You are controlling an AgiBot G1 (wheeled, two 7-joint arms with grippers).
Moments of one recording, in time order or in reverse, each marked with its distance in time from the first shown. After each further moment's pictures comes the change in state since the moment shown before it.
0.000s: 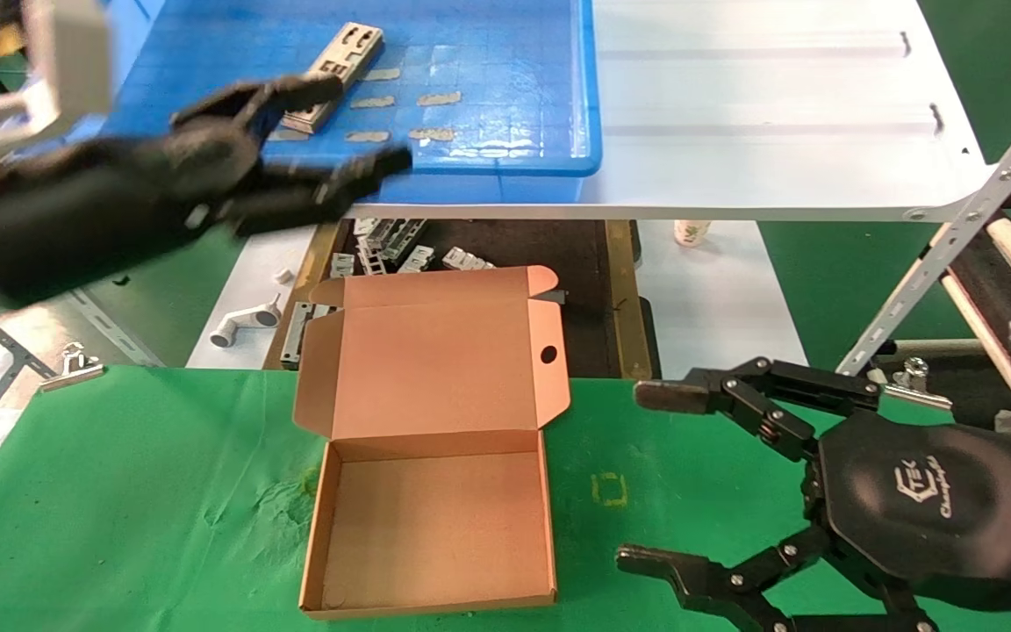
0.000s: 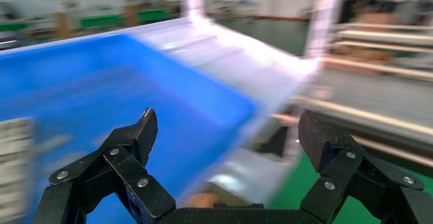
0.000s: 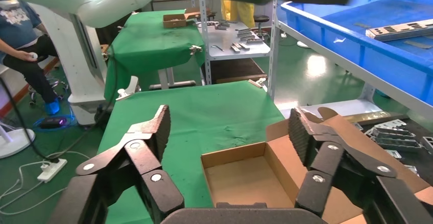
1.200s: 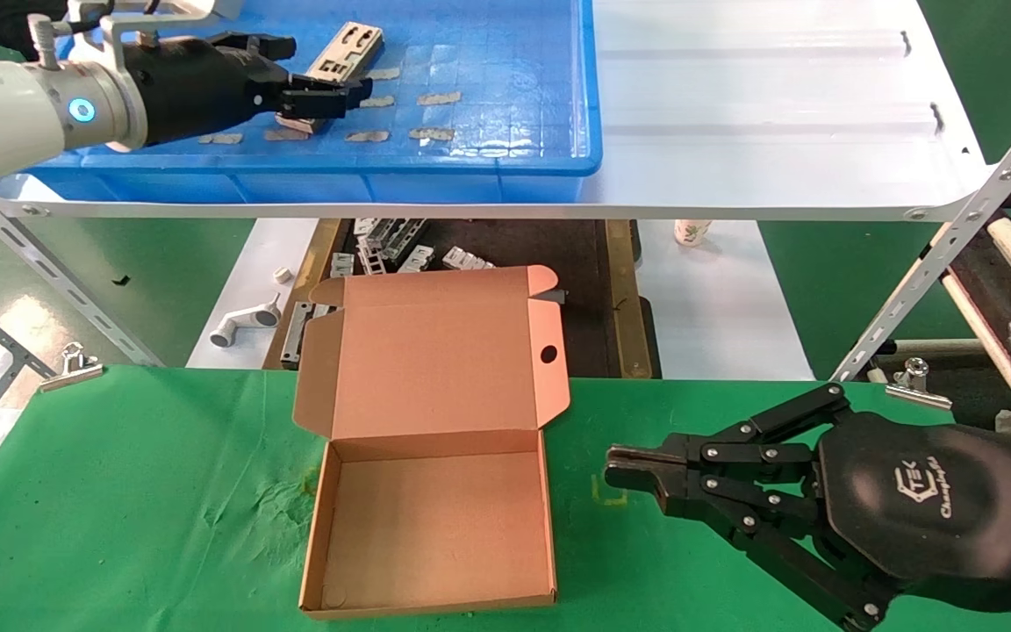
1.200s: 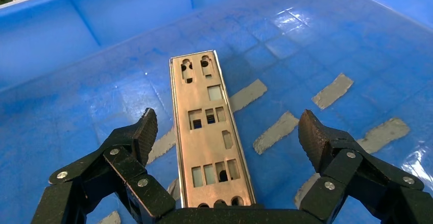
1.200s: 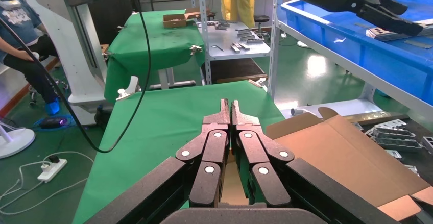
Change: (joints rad) left arm -0.561 0.350 0.193 0.883 0.398 -0.201 0.147; right arm 0.000 0.000 0.000 0.000 0.000 0.000 0.000
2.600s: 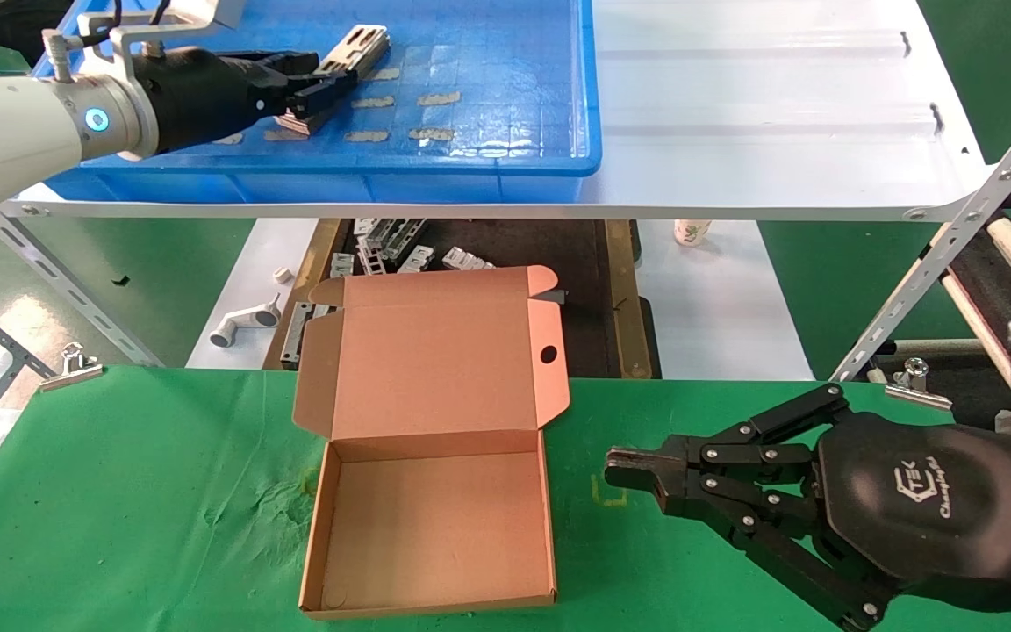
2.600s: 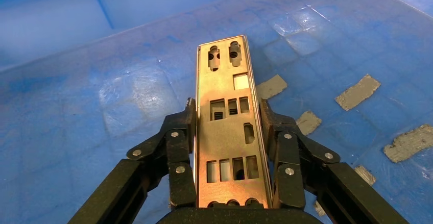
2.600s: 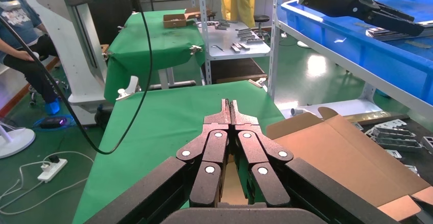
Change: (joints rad) left arm -0.059 0.064 -0.035 0.227 -0.047 -0.039 0.141; right arm 0.000 0.000 0.000 0.000 0.000 0.000 0.000
